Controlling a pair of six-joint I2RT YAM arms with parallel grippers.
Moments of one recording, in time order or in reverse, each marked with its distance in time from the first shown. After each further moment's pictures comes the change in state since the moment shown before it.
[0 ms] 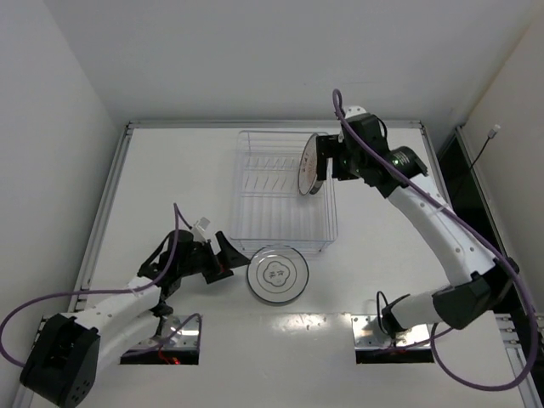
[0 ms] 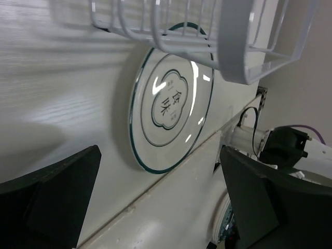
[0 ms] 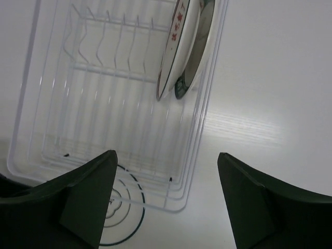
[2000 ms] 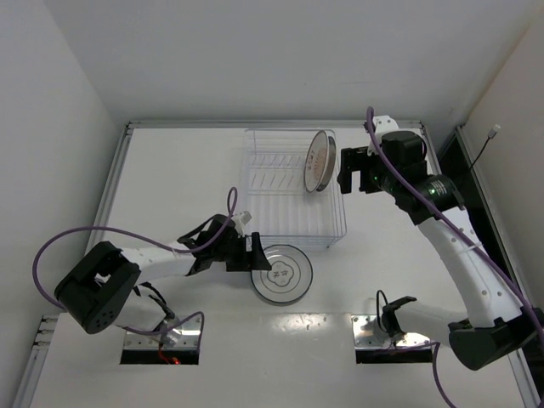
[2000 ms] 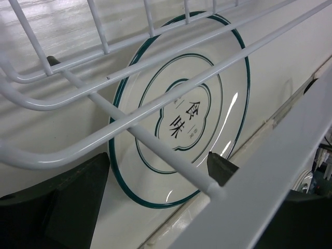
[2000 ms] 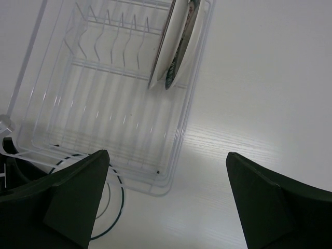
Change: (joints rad) left arm -0.267 0.502 0.293 0.036 -0.105 0.223; right arm -0.143 -0.274 -0.240 0.084 -0.132 -0.153
